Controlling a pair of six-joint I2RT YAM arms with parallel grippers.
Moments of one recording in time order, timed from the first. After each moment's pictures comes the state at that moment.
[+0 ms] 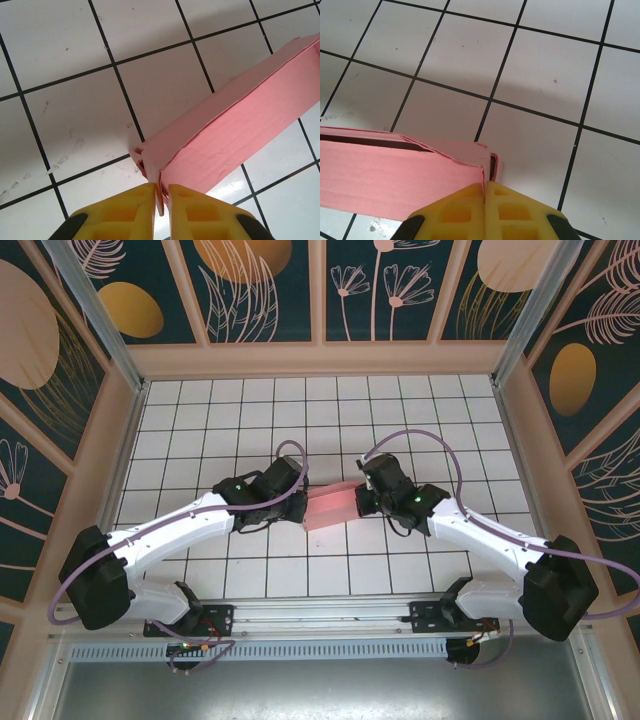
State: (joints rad) left arm -0.88 1.37 1.00 -0.61 -0.11 -0.56; right arm 0.77 1.23 0.79 -0.41 0.14 0.34
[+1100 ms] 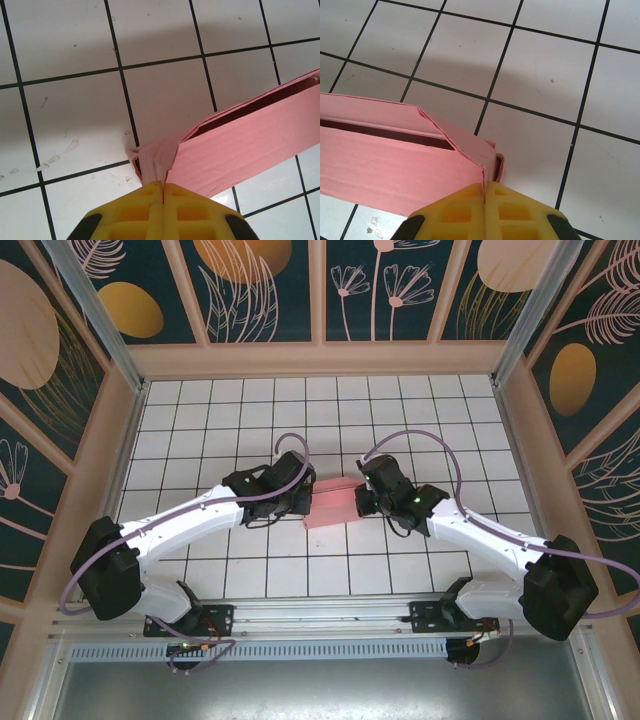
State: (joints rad) left arm -0.87 1.44 1.07 -0.63 -0.13 -0.71; right arm 0.78 1.23 0.79 -0.41 0.16 0.35
